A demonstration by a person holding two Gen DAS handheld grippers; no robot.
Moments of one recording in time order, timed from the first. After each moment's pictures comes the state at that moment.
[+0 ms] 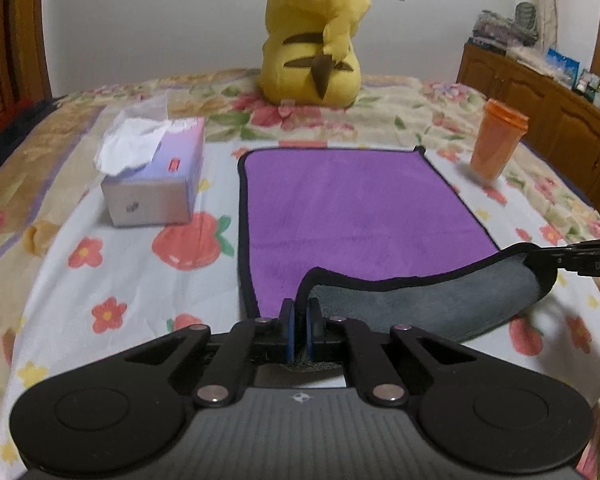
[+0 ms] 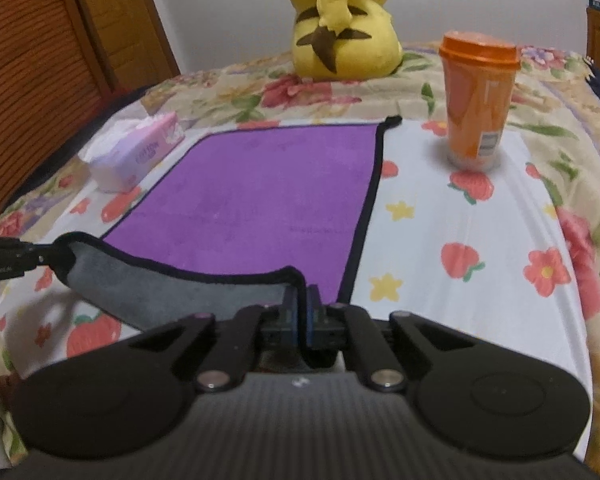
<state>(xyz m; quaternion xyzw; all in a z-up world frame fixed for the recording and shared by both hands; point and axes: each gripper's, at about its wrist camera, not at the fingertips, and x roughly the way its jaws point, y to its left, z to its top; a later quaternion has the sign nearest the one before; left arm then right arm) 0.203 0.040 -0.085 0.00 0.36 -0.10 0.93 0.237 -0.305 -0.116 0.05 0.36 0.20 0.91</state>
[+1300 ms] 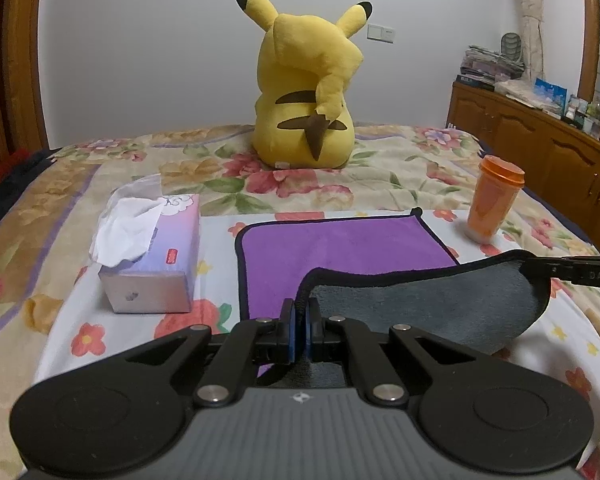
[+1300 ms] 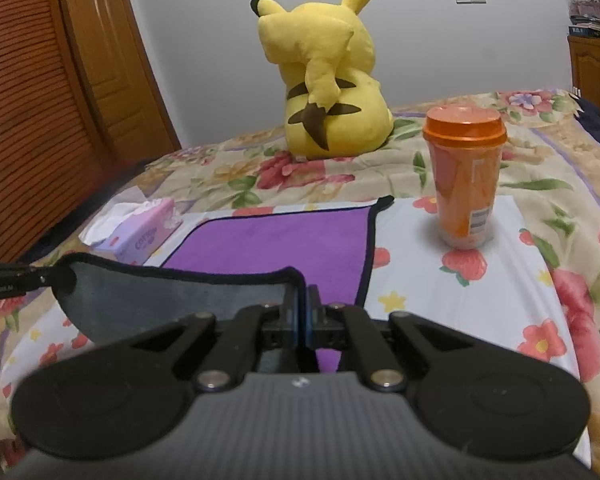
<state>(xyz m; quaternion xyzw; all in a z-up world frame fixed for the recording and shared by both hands) 0.234 0.040 -0.054 0.01 0.30 -0.11 0.95 0.256 -0.315 -0.100 0.09 0.27 0.20 0.94</state>
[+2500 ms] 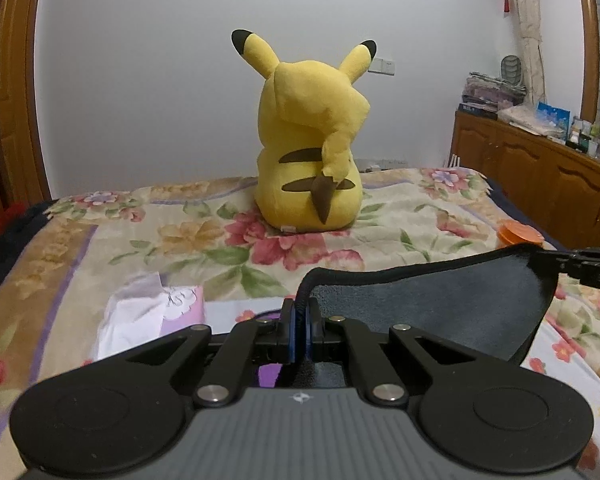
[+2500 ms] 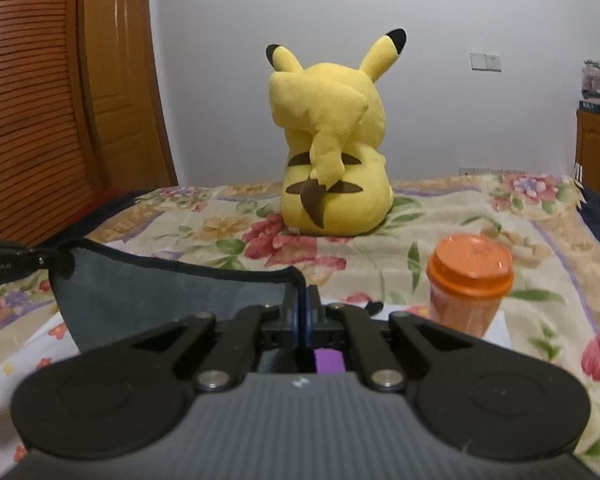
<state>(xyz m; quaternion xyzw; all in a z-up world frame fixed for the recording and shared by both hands) 0.299 0.036 -0.001 0.02 0.25 -0.11 0.96 0.303 -0.305 -0.043 0.02 0.19 0.19 0.96</state>
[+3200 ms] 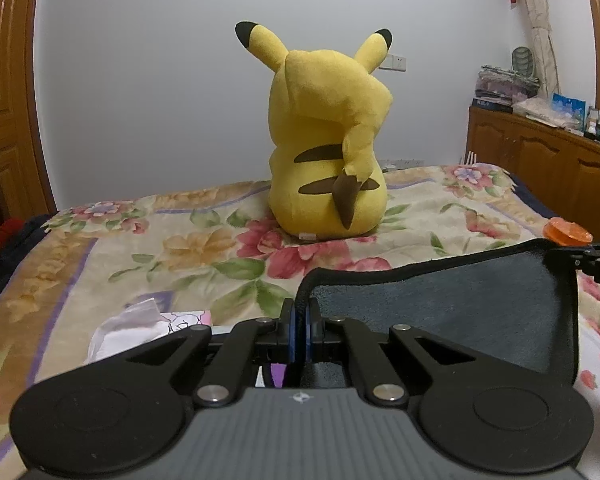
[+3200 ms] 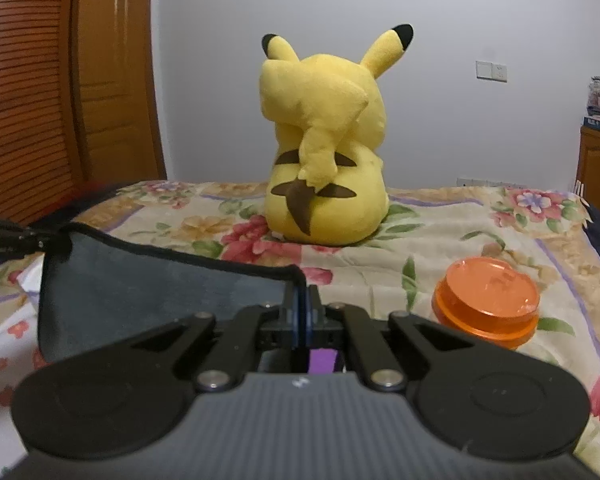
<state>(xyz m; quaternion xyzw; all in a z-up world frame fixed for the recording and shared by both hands) 0.358 0.033 -0.031 0.04 0.24 -0.09 0.97 0.353 -0.298 -0.065 0.00 0.19 0.17 0.97</state>
